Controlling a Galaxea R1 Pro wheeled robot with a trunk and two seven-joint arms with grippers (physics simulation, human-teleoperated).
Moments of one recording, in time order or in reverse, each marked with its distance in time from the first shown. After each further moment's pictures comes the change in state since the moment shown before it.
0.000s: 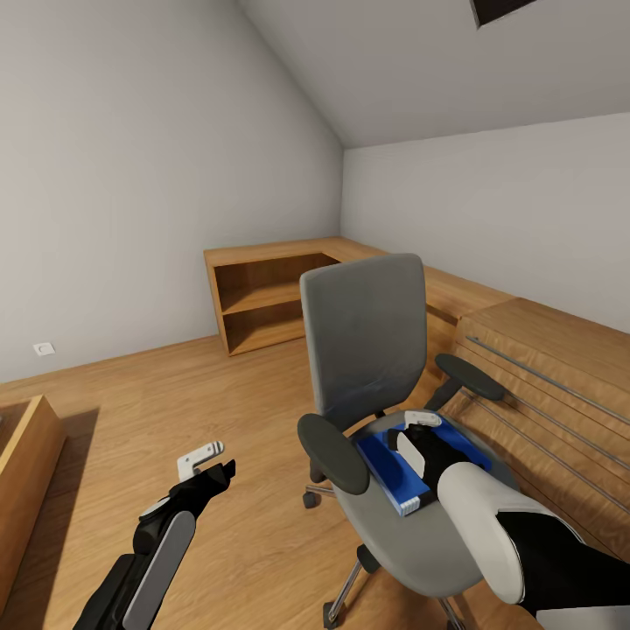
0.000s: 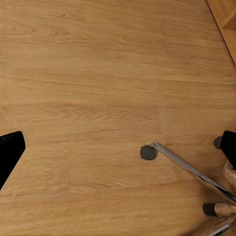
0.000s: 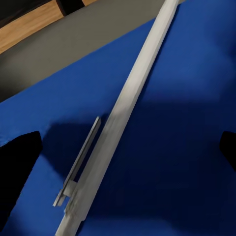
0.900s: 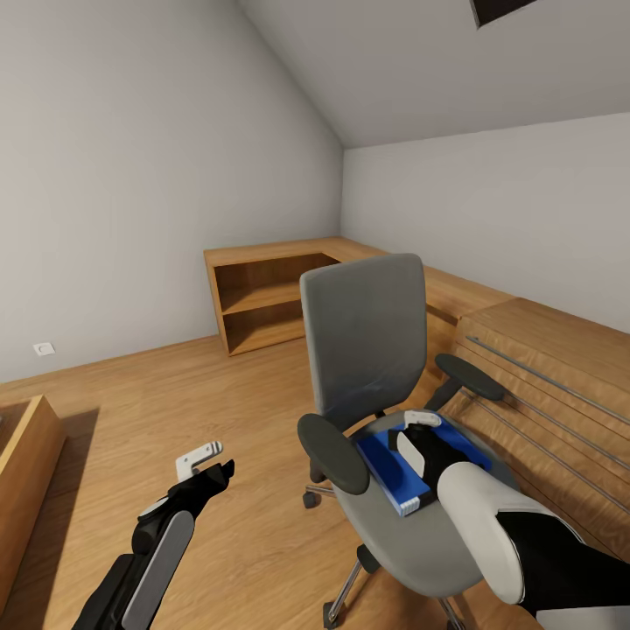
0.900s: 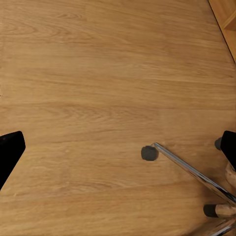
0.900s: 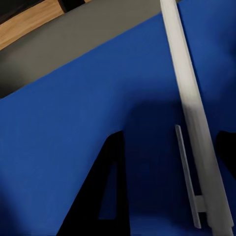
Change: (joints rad) left arm 0.000 0.000 0.008 0.002 0.000 0.000 0.000; right arm 0.000 0.000 0.004 -0.004 0.002 0.017 0.001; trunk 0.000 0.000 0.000
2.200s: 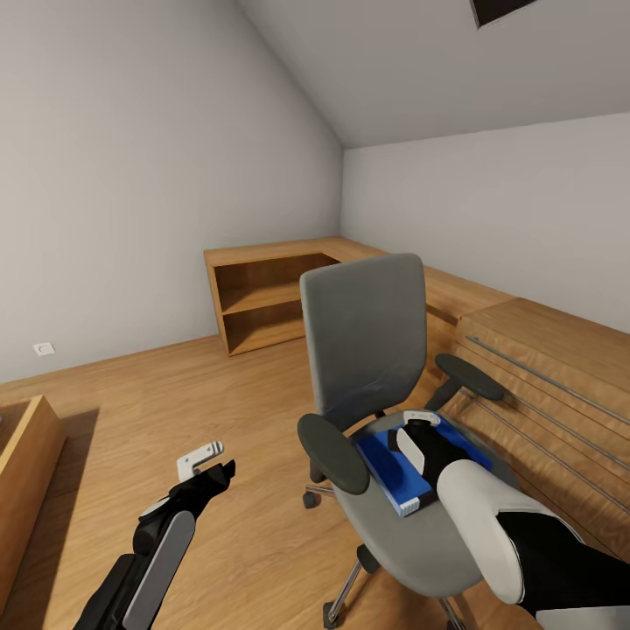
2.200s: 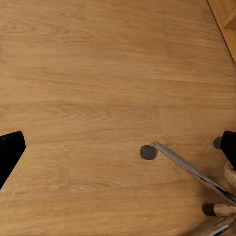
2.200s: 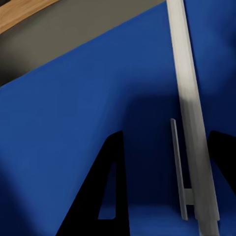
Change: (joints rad) left arm 0.000 -0.004 -0.001 0.002 0.001 0.000 0.000; right arm 0.000 0.001 0.000 -0.032 0.003 0.091 0.000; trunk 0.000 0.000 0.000
